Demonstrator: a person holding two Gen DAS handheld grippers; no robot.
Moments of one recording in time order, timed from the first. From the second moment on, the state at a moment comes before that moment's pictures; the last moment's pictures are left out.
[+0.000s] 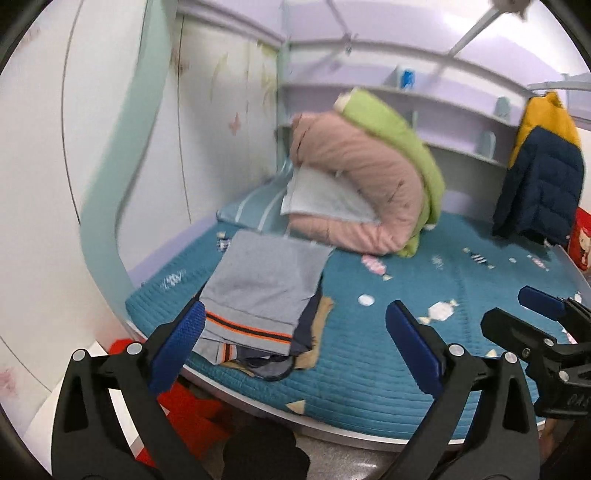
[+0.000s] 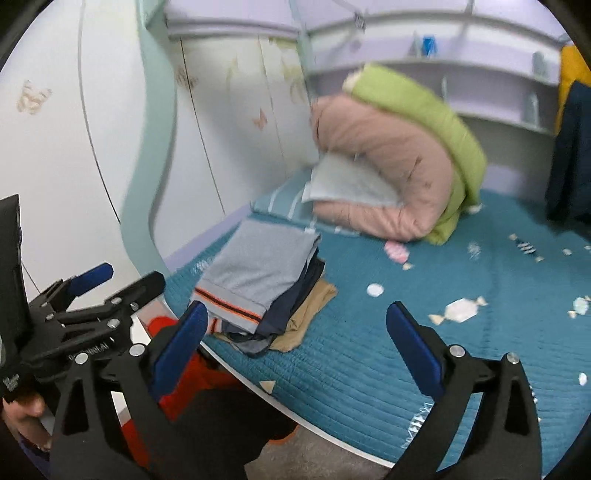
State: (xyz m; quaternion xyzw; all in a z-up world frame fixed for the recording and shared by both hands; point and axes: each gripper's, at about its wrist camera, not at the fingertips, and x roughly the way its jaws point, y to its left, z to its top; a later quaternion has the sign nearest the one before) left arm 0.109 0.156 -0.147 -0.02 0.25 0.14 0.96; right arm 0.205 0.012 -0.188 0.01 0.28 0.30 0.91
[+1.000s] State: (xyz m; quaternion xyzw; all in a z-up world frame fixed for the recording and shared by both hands) left arm -0.041 0.037 -0.031 0.02 0.09 0.13 0.99; right arm 0.070 -0.083 -0.083 0.00 0.11 0.23 0.97
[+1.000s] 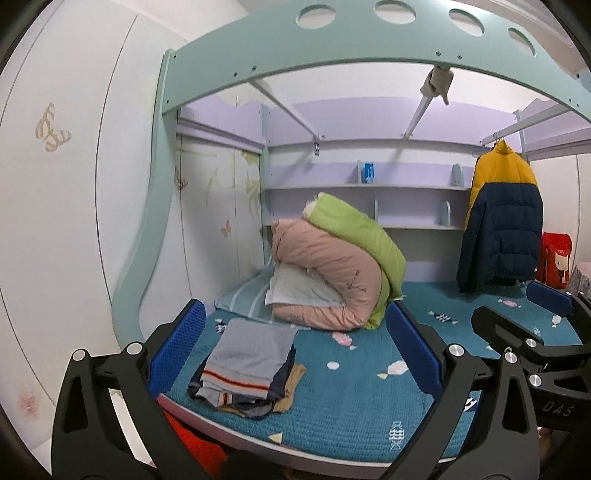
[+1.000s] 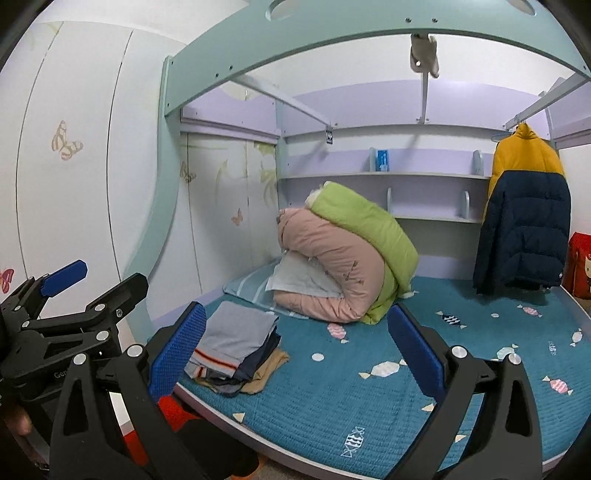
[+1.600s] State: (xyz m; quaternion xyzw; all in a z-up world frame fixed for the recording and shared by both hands) left arm -0.037 0.032 -0.026 0.02 0.08 0.13 0.99; right arm 0.071 -0.088 -0.080 0.01 0.11 0.23 0.97
